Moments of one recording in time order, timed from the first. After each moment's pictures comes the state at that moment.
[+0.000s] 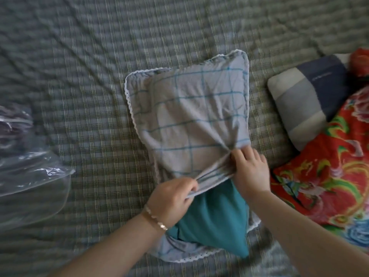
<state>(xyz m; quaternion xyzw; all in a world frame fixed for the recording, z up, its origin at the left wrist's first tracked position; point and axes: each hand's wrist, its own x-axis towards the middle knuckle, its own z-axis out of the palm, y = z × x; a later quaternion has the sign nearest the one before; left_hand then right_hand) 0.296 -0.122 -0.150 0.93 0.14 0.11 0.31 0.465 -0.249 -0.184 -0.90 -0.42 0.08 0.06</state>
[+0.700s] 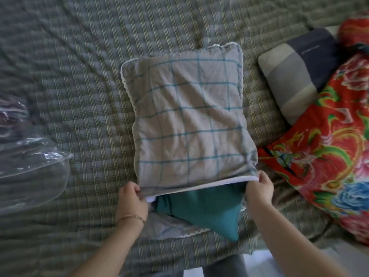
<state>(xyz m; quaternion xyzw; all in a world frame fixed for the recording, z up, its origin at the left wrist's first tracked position) 0.212 -0.137 -0.181 0.72 0.62 -0.17 0.29 0.417 -0.316 -0.176 -0.83 0.21 0.32 0.41</state>
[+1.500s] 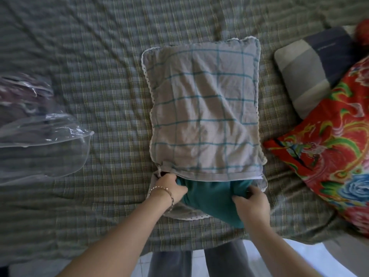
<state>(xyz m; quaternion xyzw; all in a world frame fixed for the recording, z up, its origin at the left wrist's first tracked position) 0.233 -0.168 -0.161 0.64 0.54 -0.35 0.43 0.337 -0.331 -0.134 -0.88 0.12 0.41 0.21</state>
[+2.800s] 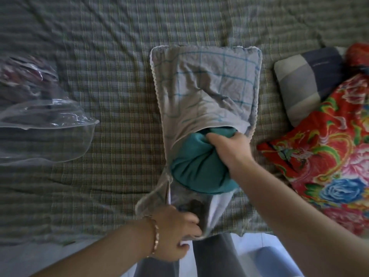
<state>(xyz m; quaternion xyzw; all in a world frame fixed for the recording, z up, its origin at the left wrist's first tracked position) 0.186 -0.186 -0.066 0.86 -0.06 -0.33 0.38 0.380 -0.214 -0.066 -0.83 0.05 0.43 0.36</state>
